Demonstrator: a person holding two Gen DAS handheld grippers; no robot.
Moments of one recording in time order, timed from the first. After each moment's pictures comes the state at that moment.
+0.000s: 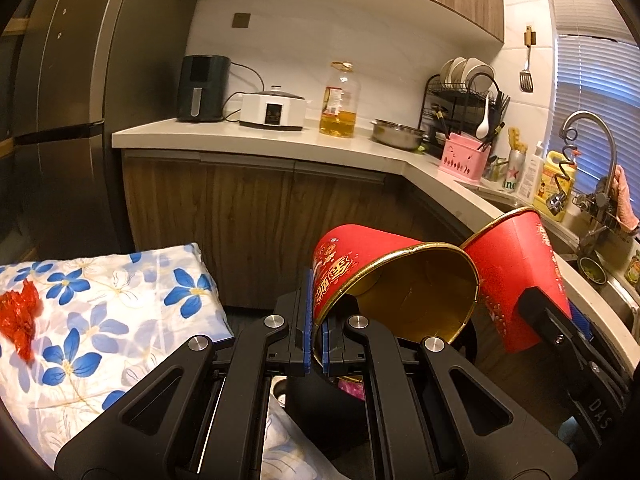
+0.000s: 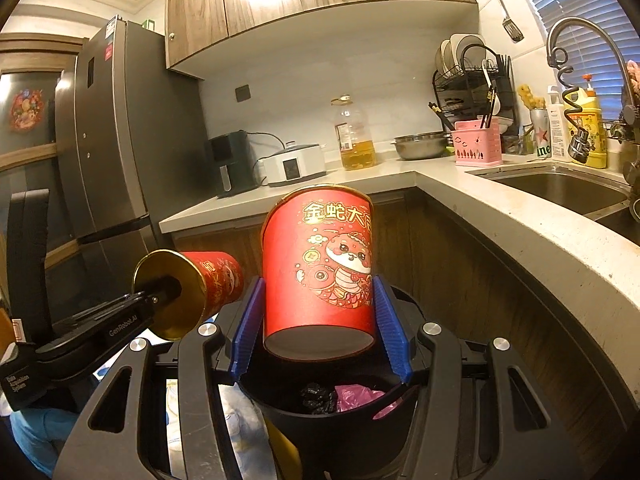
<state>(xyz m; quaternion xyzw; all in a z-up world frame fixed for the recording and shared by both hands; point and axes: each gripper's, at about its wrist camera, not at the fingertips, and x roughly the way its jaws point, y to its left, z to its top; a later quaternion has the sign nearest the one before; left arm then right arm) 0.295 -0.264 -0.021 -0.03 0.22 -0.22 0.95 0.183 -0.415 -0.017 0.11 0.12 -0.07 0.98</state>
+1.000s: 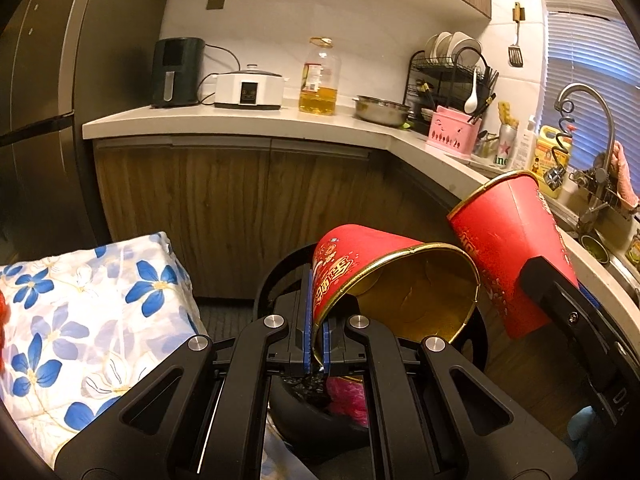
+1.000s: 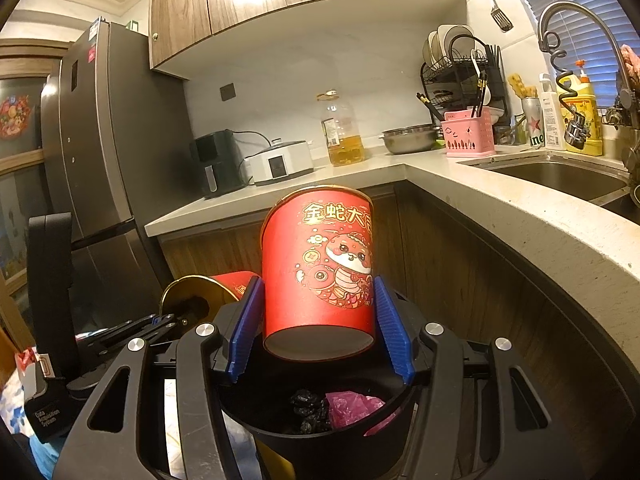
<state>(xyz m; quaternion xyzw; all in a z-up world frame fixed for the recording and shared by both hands) 0.326 -0.305 -0.050 -0.01 0.25 -0.25 0.94 0.204 -0.424 -0.030 0.13 0.13 -0.08 0.98</state>
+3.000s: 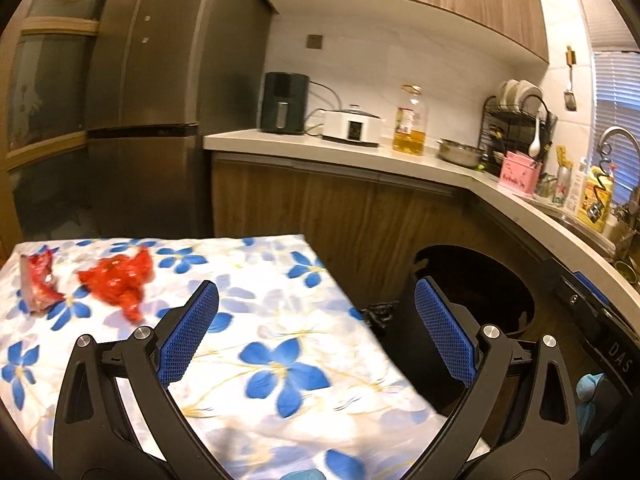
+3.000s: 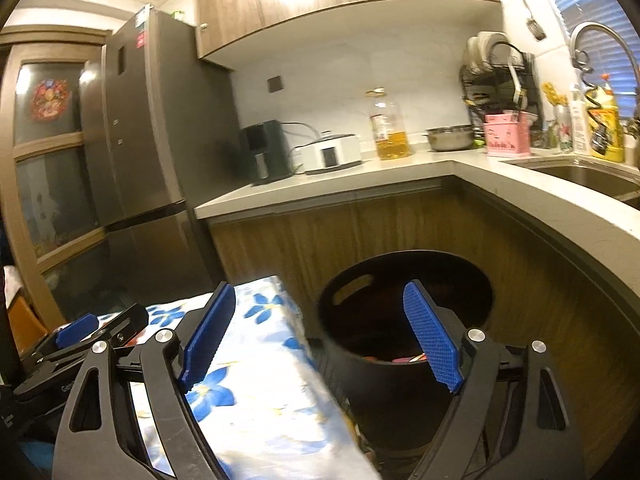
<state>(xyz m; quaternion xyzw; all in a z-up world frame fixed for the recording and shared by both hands) 0.222 -0.129 -0.029 -0.04 0.19 -0.10 0.97 0.165 -0.325 -0.018 0.11 0.13 -0.02 0.99</state>
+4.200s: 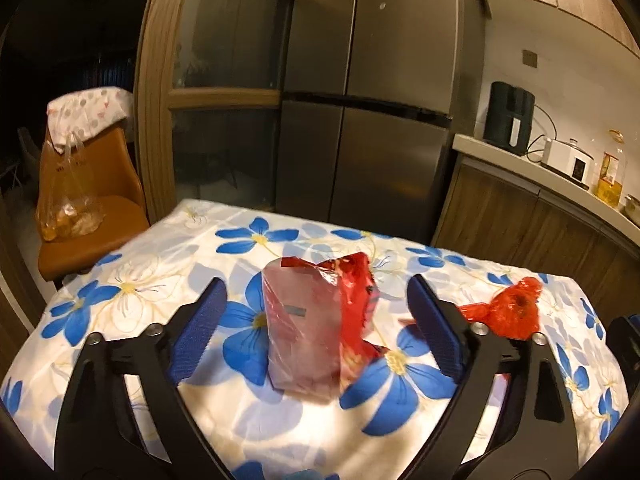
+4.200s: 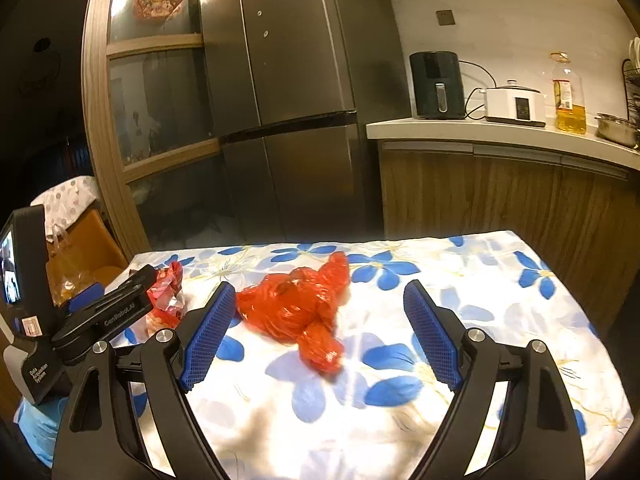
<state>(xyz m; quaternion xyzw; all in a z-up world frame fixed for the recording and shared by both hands) 0.312 0.209 -0.092 -0.10 0.22 0.19 0.95 0.293 -0.025 -0.071 0.04 0.21 0.19 0.96</state>
